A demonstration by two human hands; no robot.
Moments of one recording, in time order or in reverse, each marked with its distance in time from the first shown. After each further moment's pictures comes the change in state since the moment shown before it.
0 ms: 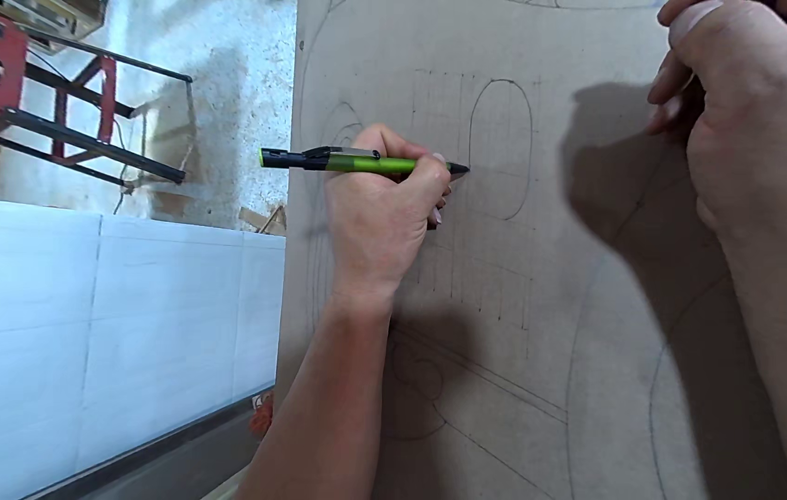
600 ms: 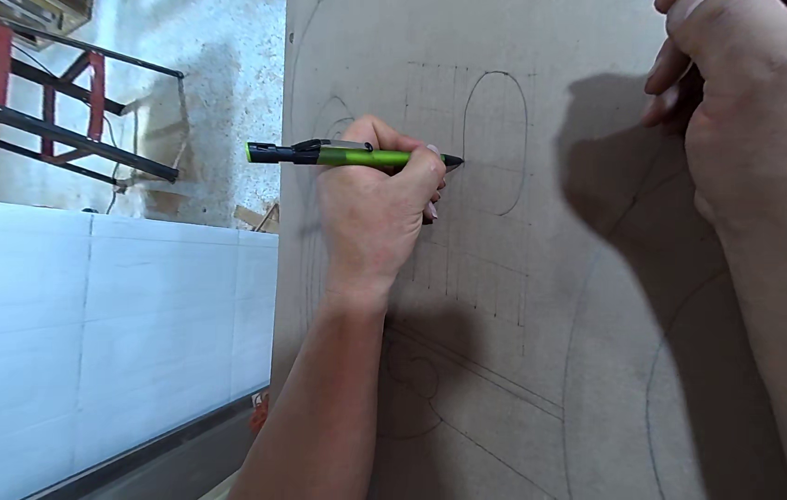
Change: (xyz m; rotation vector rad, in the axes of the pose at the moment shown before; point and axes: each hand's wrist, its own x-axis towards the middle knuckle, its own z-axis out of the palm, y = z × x) left_hand 0.001 0.002 0.002 0.031 0.008 0.003; right_hand 0.001 0.002 0.000 -0.032 0.009 0.017
